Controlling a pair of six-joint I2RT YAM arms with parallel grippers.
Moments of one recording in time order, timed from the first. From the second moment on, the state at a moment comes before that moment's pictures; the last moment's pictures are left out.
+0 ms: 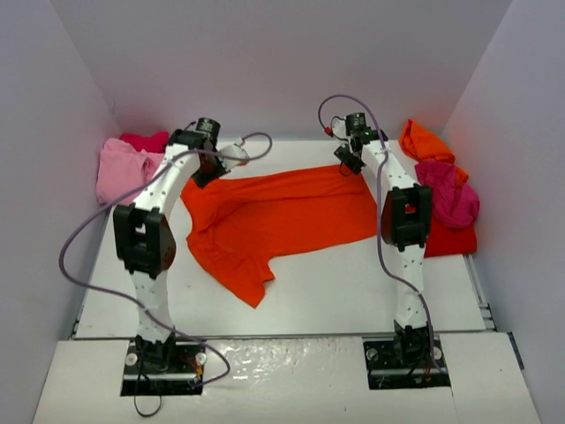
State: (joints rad) left arm -0.30 1.97 1.92 -1.11 -0.04 0.82; right arm 0.18 2.35 2.13 -0.72 0.30 -0.66
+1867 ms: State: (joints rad) left arm -0.17 2.13 1.27 -1.43 0.20 0.87; right arm 0.36 2.03 1.27 -1.21 0.02 -0.73
